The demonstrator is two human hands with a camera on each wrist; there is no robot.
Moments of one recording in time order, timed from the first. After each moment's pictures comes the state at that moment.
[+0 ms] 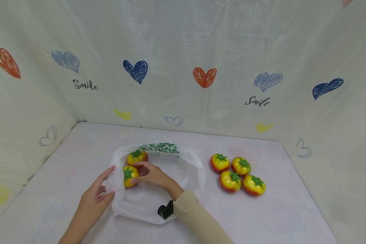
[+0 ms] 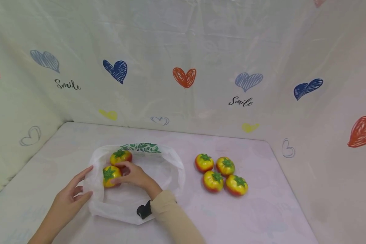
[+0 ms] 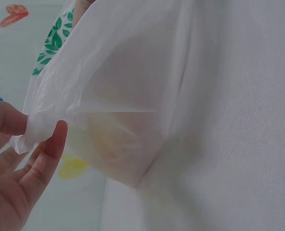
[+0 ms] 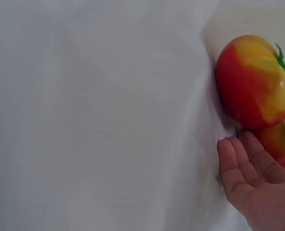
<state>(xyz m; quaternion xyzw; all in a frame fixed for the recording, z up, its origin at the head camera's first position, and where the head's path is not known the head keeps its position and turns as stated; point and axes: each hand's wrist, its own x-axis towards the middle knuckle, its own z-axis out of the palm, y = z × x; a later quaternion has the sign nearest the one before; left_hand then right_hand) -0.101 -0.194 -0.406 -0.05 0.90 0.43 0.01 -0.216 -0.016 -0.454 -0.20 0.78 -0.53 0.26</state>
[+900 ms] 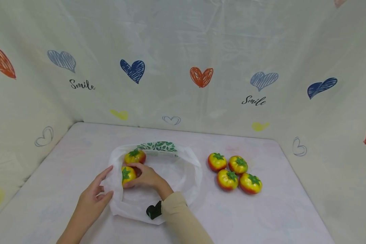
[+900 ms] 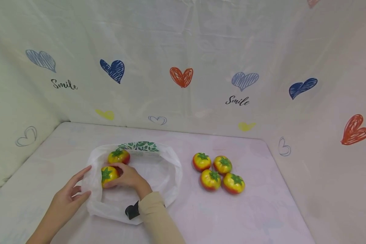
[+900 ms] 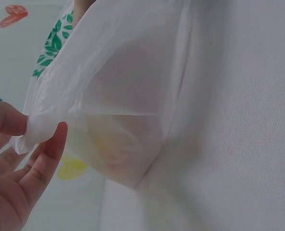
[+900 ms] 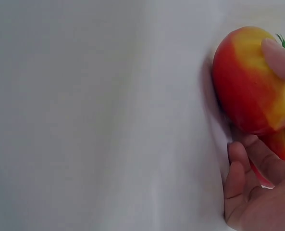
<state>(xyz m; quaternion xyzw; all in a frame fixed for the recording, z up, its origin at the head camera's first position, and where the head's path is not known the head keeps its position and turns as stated) -0.100 -0.194 -0.408 -0.03 0.90 0.42 -0.02 -0.211 -0.037 -0.458 -0.16 0.82 -0.49 0.25</state>
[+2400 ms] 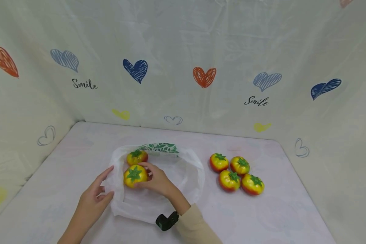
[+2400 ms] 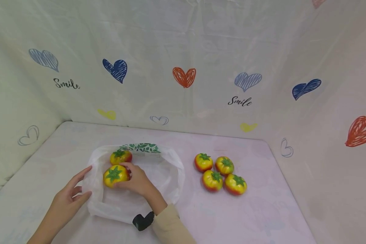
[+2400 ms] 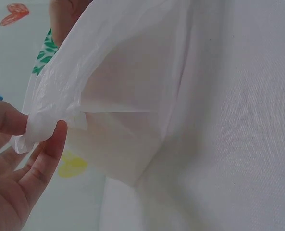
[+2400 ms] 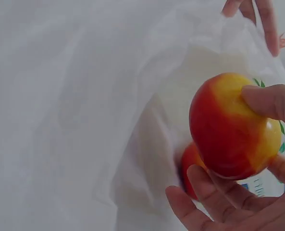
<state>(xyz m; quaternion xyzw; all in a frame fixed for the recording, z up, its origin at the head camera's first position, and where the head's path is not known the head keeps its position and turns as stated) -0.099 -0.196 -0.410 -0.03 0.90 0.44 -0.03 -0.187 -0.005 -0.435 -0.18 0.81 -0.52 0.19</state>
